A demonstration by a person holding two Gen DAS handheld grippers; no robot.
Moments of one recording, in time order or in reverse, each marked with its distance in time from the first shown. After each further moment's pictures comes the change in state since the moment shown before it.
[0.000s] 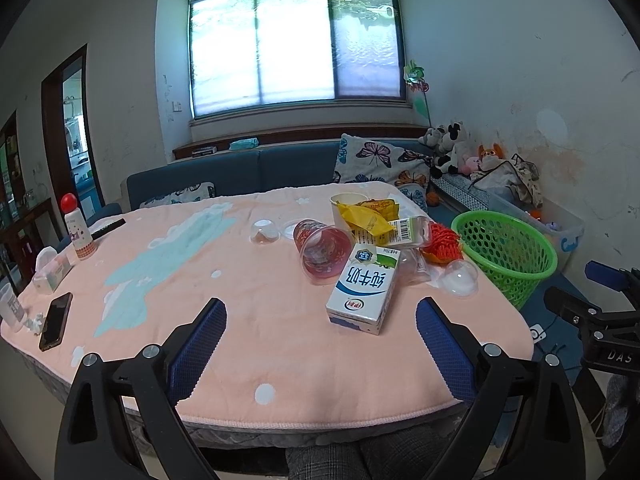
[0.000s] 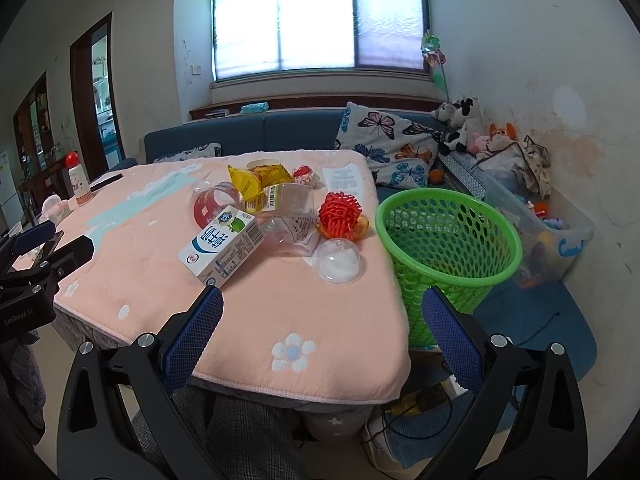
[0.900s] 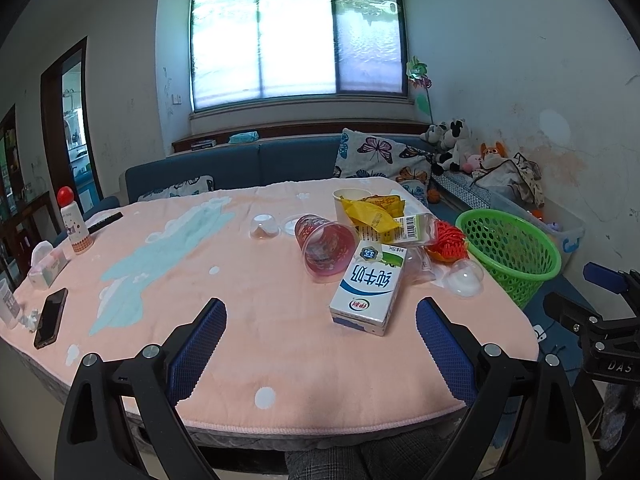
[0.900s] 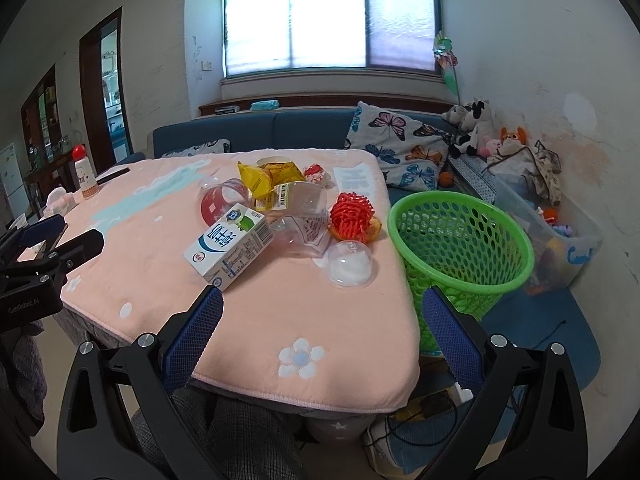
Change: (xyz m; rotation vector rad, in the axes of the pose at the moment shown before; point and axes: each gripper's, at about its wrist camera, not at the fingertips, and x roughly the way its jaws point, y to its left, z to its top) left arm 0.011 0.008 -0.002 -0.014 0.021 -0.007; right arm 0.013 0.005 0.001 -0.029 0.005 0.029
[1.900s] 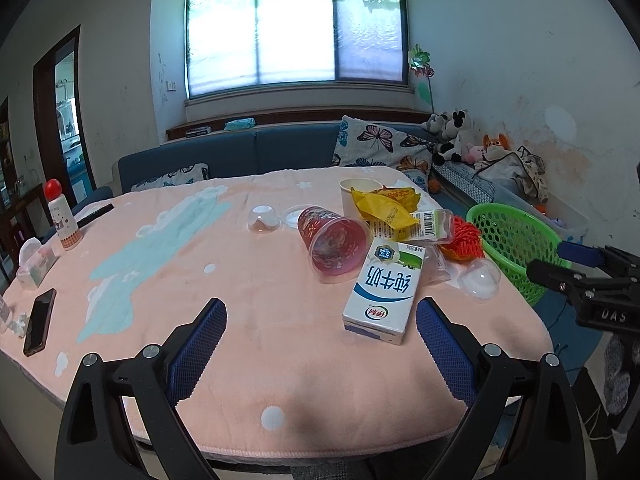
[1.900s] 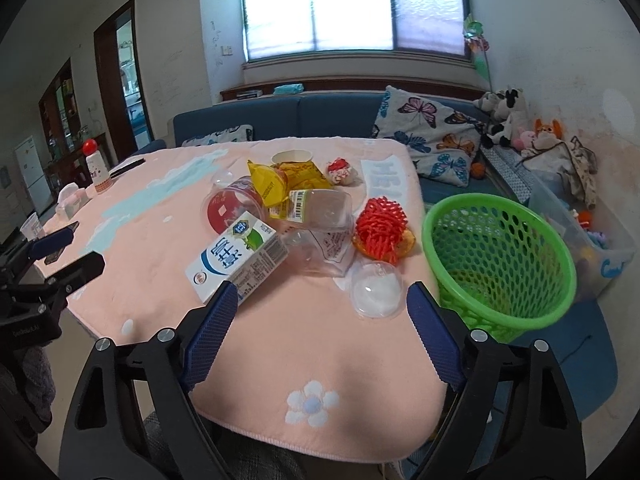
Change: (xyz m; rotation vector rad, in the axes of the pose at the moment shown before) left arm 0.041 0.016 0.011 -0.009 0.053 -0.021; right arm 0.058 -0.004 0.040 -0.024 0.077 0.132
